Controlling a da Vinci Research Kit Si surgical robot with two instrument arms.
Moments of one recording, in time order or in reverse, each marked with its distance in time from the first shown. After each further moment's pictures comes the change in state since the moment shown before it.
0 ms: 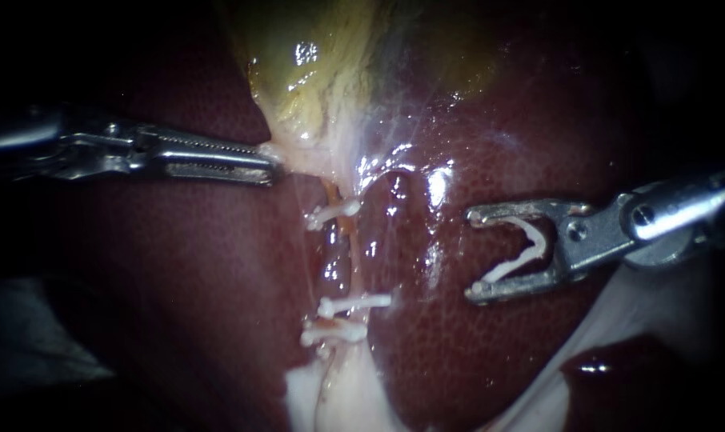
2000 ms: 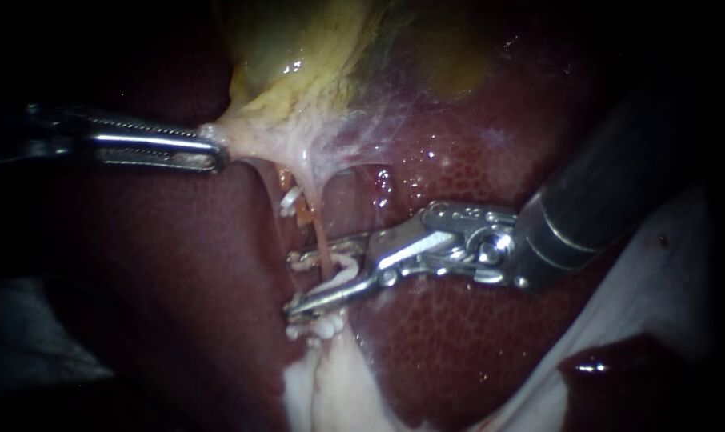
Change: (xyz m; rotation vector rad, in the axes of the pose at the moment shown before) right arm -0.001 0.004 0.021 0.420 0.349 0.544; left arm 0.005 0.004 -0.007 0.012 0.042 0.023
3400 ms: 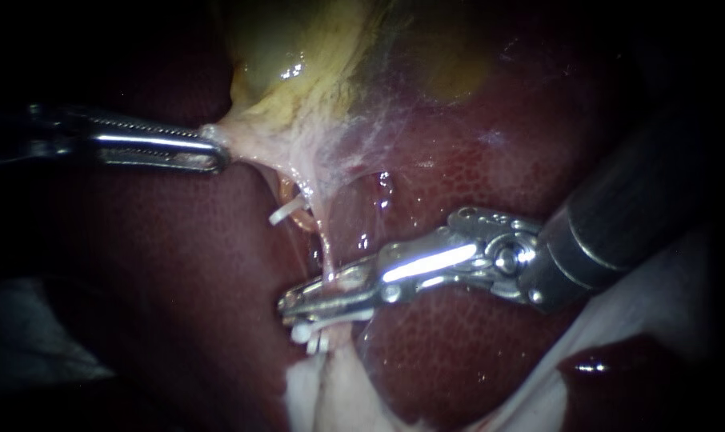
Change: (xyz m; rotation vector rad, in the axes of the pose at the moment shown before) right arm 0.001 -0.003 -0.002 0.109 0.025 0.175; left arm 0.000 0.000 0.000 0.001 0.000 0.000
